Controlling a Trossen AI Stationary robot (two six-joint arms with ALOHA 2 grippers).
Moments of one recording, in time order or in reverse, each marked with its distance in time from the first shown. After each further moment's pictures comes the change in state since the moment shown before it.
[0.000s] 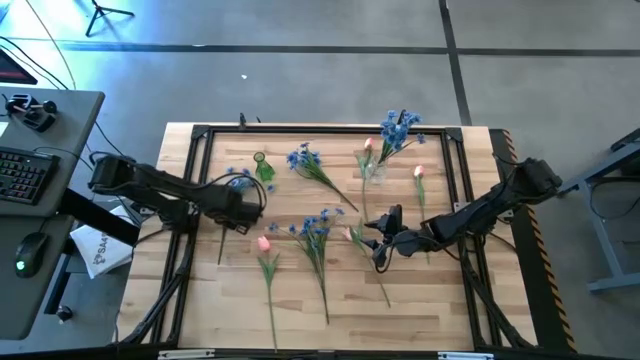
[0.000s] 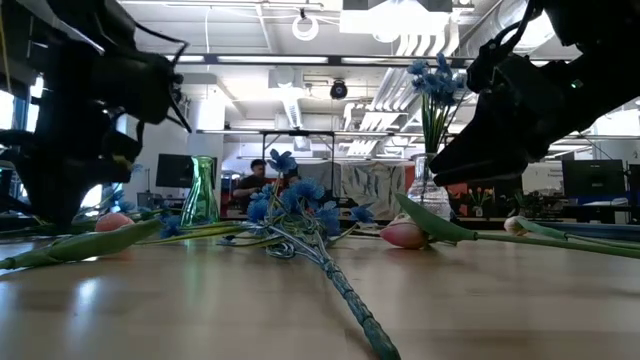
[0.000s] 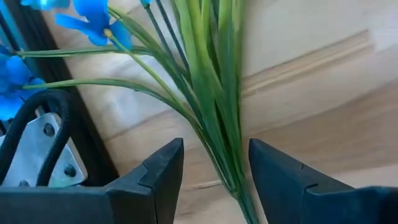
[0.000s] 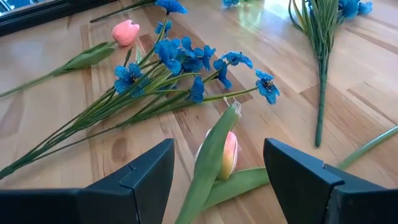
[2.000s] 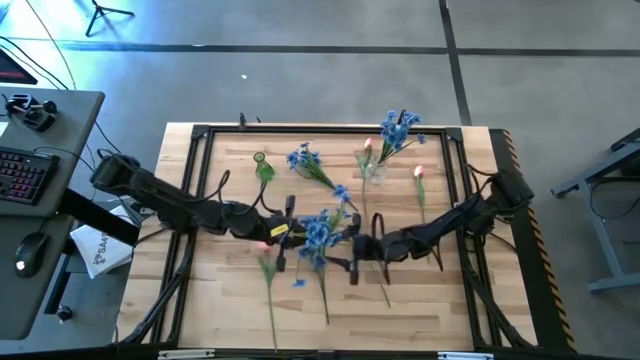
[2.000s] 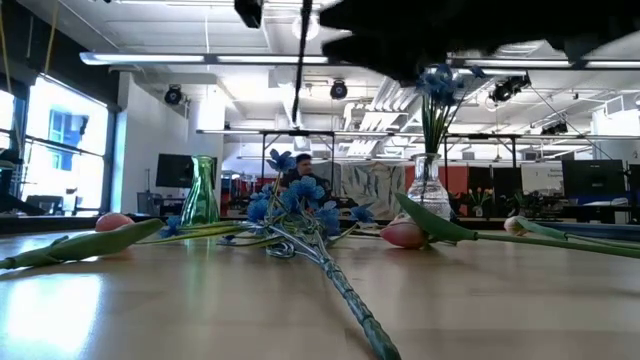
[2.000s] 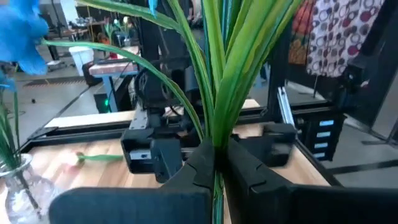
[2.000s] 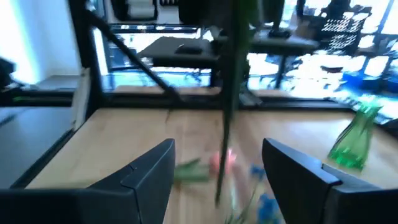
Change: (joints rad) left arm -0.265 0.020 0.152 1.599 -0.014 1.242; right arm -0.001 0.266 0.330 0.458 -0.141 -0.577
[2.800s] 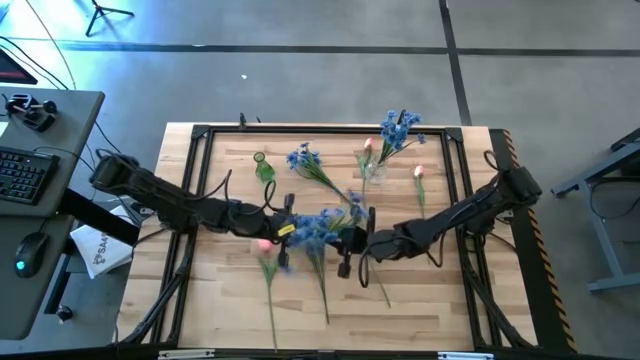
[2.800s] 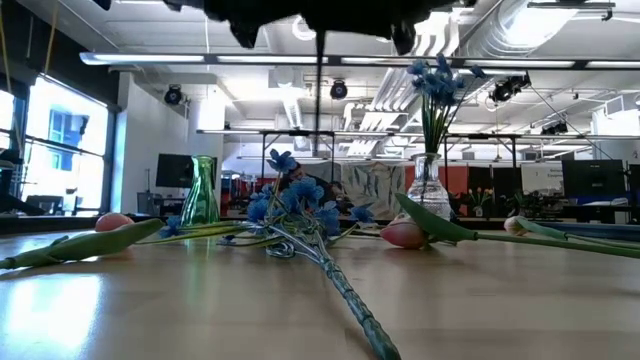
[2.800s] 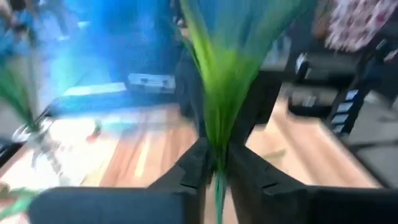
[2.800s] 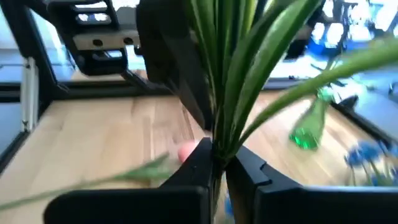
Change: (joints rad) left arm 0.019 -0.012 0.001 -0.159 -0.042 -0.011; right arm -0.013 -0.087 0.203 -0.486 0.128 0.113
